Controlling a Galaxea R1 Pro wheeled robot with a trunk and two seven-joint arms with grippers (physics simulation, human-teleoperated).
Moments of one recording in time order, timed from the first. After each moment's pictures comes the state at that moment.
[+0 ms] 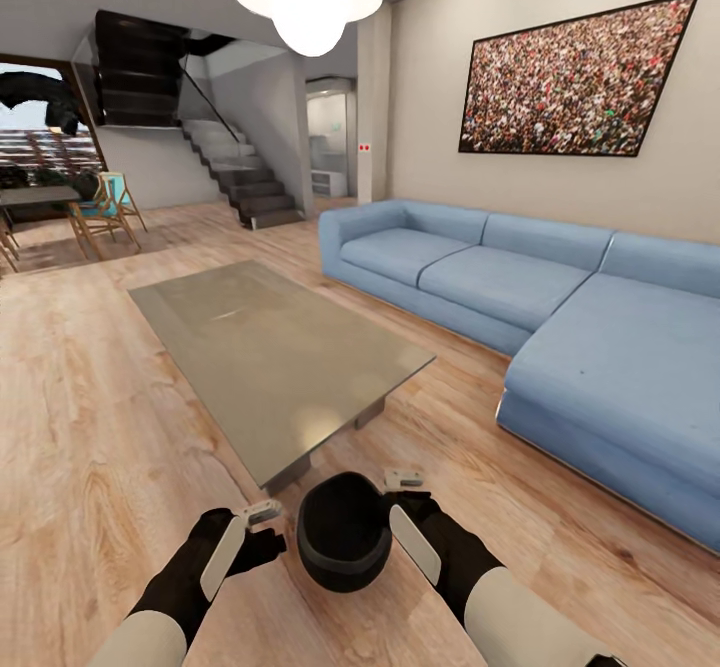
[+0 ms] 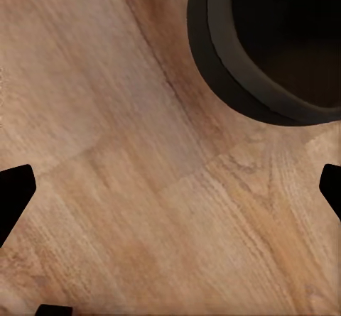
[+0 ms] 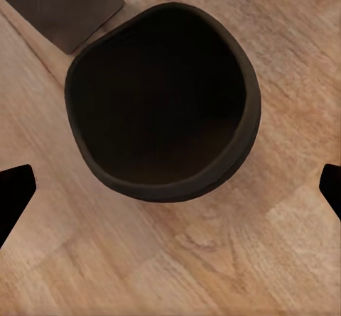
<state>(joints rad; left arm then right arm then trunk) -0.53 -0.05 0.03 -0.73 0.36 0.79 0.24 -0.67 0.17 0.50 -0.61 -0.60 0.47 -0.29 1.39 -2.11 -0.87</state>
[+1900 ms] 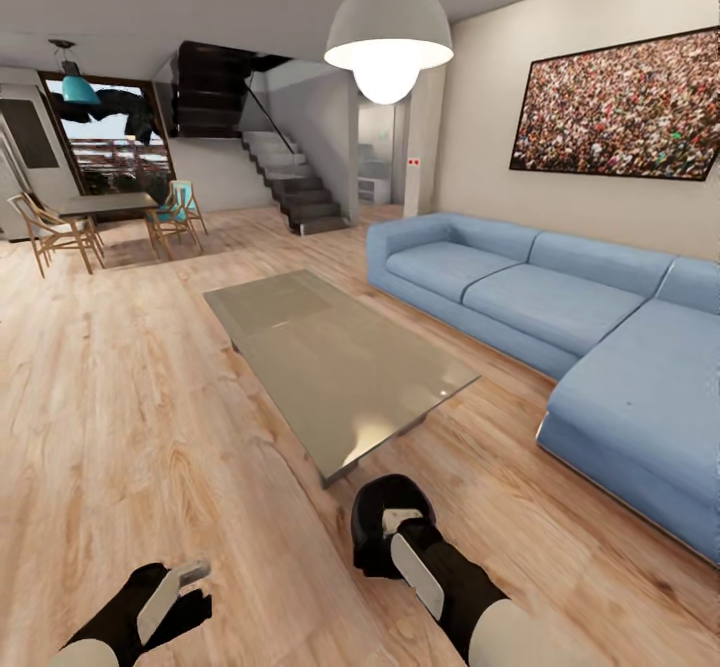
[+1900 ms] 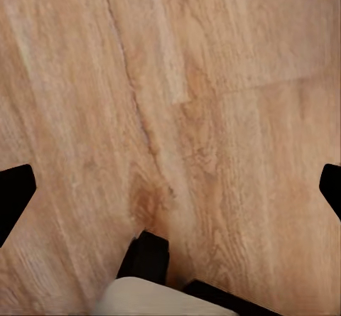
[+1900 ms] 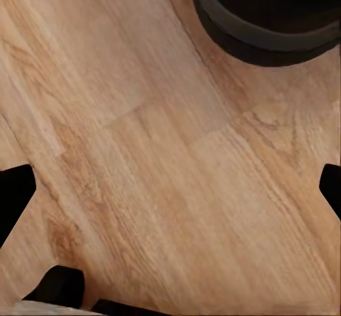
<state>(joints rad) -0.53 0.12 0.11 -0.42 0.35 0.63 0.24 -0.59 0.17 0.49 -0.61 -0.60 0.64 -0.28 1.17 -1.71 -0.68</state>
